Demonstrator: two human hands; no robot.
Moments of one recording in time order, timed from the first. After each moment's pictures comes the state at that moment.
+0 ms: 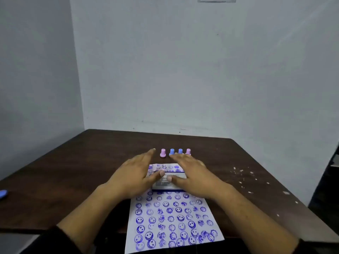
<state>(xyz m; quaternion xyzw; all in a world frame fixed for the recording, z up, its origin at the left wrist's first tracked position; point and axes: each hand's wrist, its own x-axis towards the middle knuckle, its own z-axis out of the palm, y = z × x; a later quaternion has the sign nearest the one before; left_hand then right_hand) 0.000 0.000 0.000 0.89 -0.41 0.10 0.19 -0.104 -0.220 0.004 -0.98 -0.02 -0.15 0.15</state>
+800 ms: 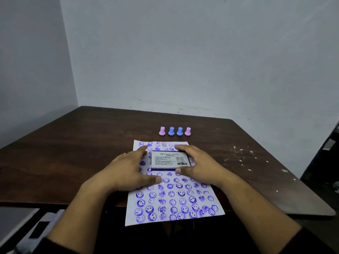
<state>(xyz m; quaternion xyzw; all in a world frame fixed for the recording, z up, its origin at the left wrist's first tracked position) -0.008 0.020 -0.030 0.90 -0.36 -0.06 0.22 -0.108 -0.239 -0.035 -0.96 0.04 -0.09 0.28</state>
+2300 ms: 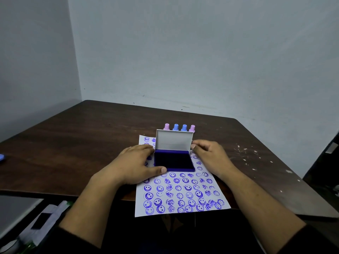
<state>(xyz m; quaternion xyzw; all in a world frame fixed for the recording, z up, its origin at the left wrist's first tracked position) 0.006 0.012 -0.043 0.89 -0.41 0.02 0.19 -0.106 -0.247 -0.032 -0.88 0.10 -0.21 0.42</state>
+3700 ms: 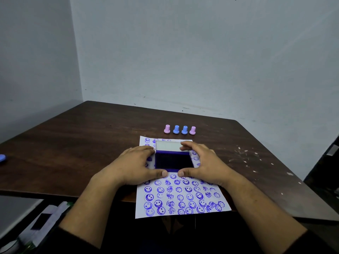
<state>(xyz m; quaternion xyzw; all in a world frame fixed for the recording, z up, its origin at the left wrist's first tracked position) 0.002 0.014 -0.036 0.90 -0.40 -0.02 0.18 -0.117 -0.236 -0.028 -0.96 0.02 -0.09 0.27</state>
